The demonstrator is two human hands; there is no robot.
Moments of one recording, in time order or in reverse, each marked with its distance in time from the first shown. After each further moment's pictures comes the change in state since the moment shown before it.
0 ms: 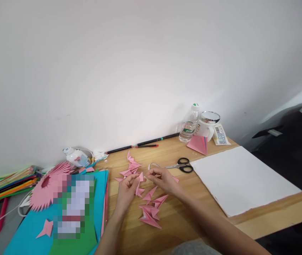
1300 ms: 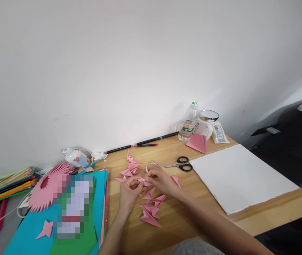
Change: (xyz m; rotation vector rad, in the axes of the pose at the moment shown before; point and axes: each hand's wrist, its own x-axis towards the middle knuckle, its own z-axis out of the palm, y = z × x) left_hand -0.004 -0.011 0.008 0.063 0.052 0.021; right_hand -0.001 -0.005 0.004 -0.131 -0.034 -0.004
